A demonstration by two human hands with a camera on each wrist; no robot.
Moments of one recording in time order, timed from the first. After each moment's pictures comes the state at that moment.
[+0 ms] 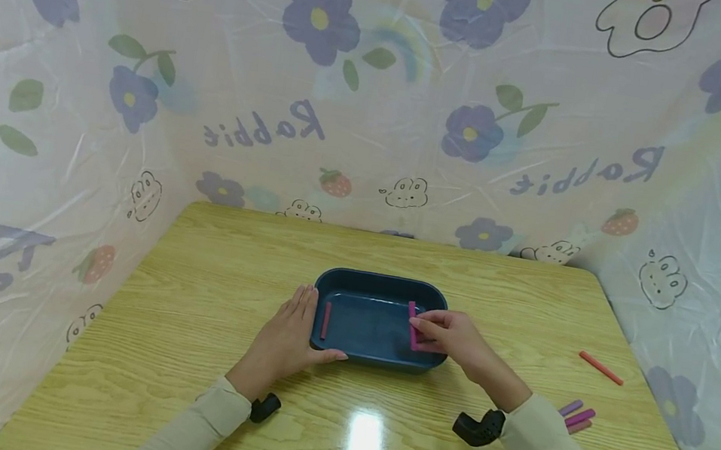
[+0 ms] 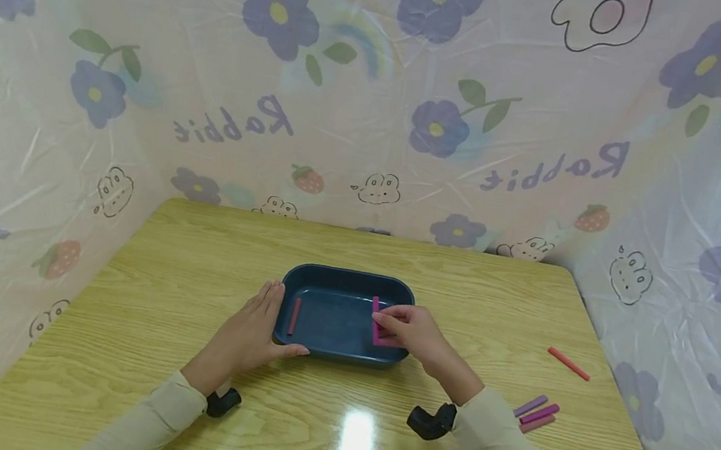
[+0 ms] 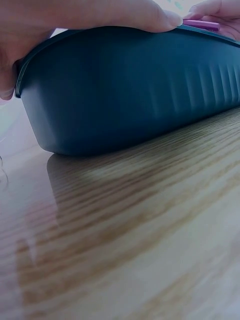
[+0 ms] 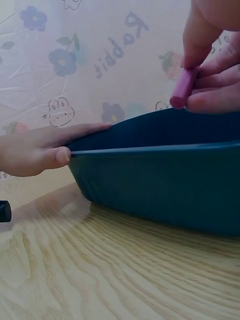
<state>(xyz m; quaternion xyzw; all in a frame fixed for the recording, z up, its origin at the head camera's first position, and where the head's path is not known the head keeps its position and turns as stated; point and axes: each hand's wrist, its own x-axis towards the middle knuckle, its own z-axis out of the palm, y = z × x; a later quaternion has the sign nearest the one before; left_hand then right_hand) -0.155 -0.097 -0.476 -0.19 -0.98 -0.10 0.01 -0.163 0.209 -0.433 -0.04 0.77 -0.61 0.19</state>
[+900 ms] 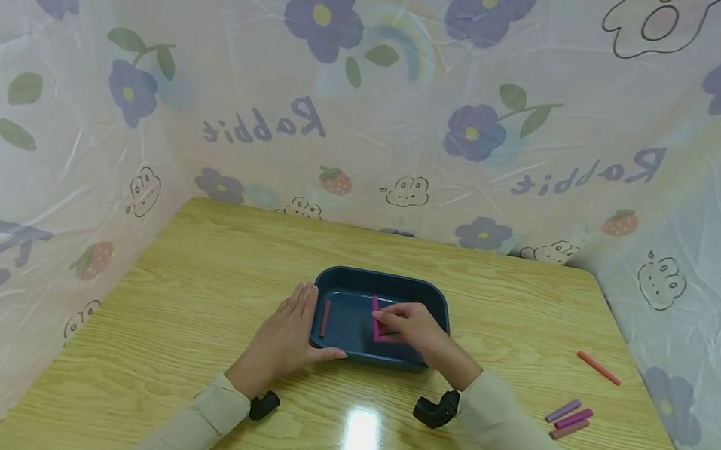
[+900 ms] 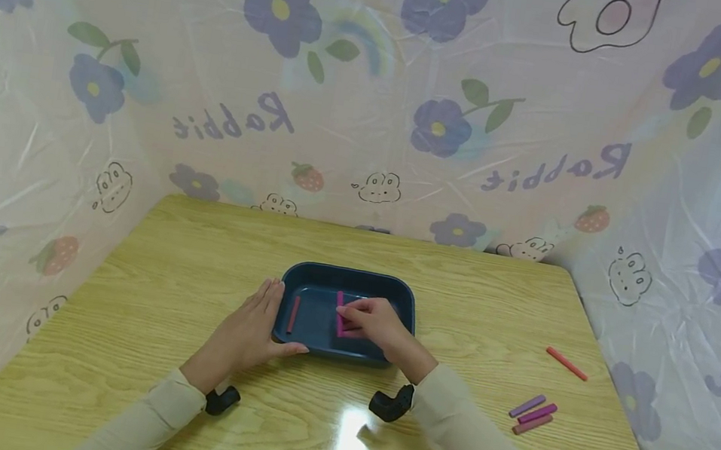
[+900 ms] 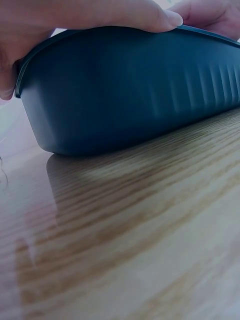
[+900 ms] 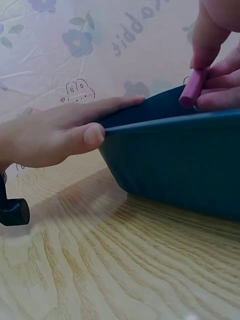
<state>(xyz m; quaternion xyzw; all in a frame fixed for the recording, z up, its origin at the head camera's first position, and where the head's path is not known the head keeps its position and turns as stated) -0.157 -0.097 -0.477 -0.19 -0.98 -0.11 0.01 -0.184 0.151 -0.449 -0.03 0.76 -0.61 0.20</state>
